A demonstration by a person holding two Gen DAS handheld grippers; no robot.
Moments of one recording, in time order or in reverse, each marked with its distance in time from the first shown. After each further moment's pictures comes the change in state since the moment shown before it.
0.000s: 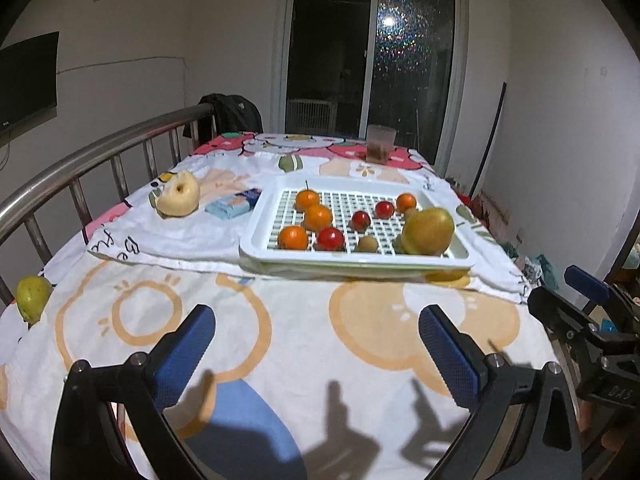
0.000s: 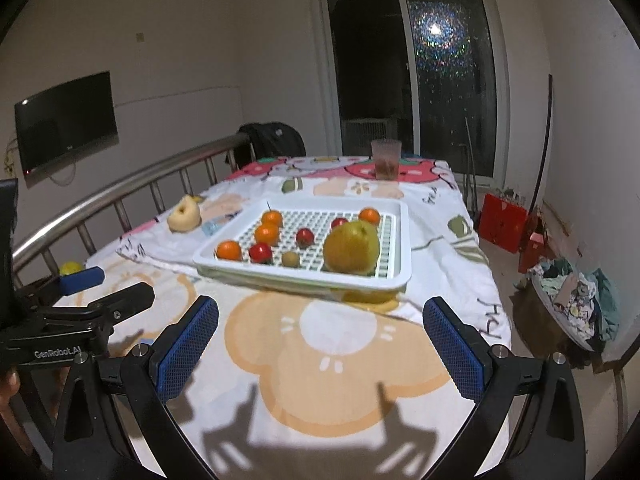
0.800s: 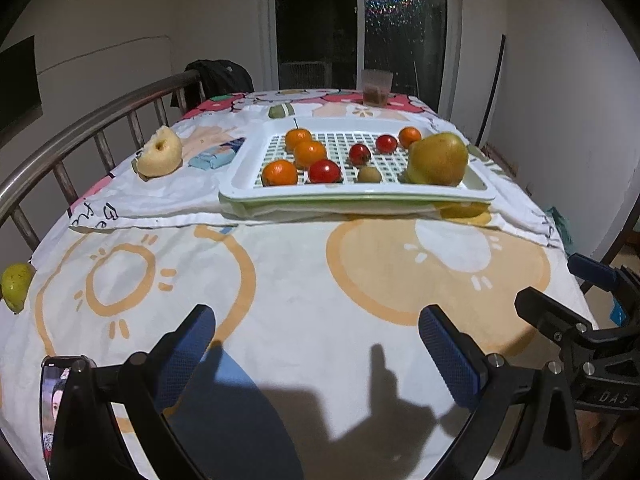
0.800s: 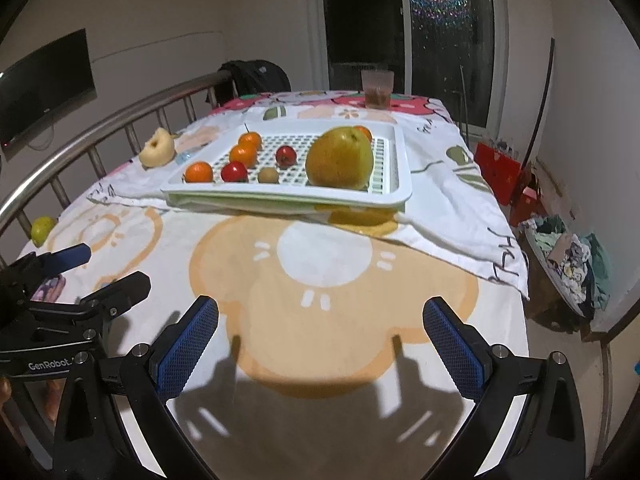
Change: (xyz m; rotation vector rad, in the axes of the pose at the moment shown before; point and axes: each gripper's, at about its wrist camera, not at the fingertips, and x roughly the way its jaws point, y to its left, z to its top) left arm 0.044 -0.015 -0.031 0.081 0.148 0.030; right arm 0.044 -0.006 -0.037 0.006 0.219 -0.053
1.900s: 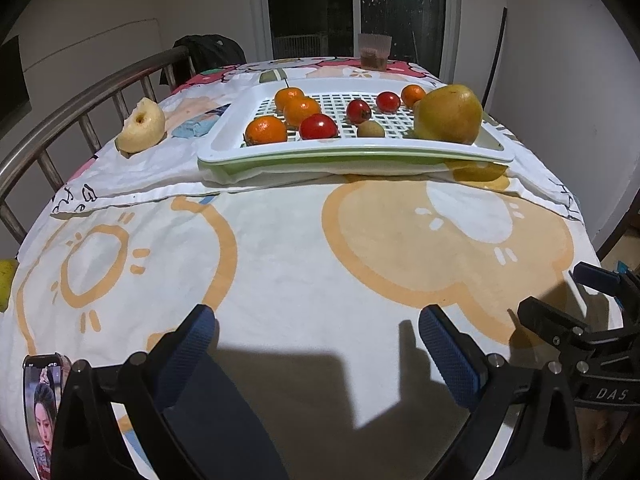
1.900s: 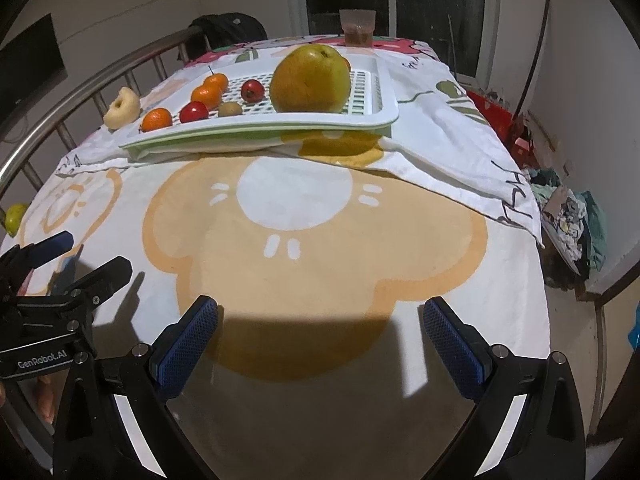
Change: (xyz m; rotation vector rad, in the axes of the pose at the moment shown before) left arm 0.035 -0.006 -0.006 0.027 0.100 0.008; right arm 0.040 -0.013 -0.014 0.057 0.192 -0.045
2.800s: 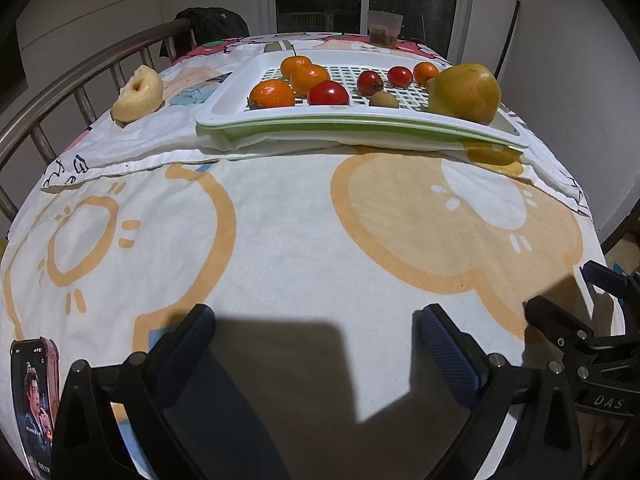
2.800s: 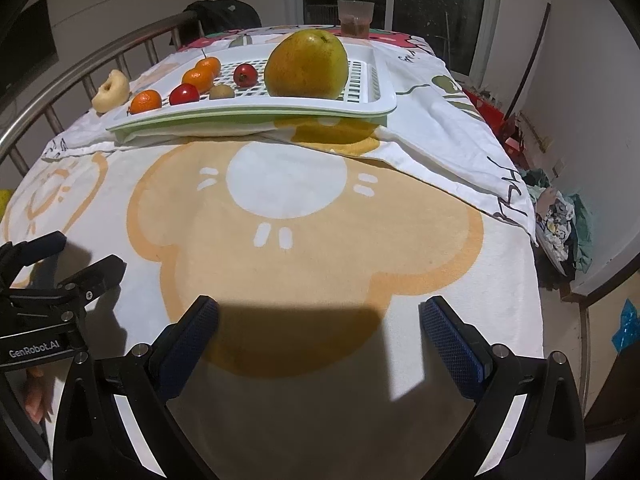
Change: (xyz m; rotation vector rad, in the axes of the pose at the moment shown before) left arm 0.015 0.005 -0.004 -0.039 0.087 -0.015; right arm 0.005 0.006 -0.001 -0.033 0.032 -0.063
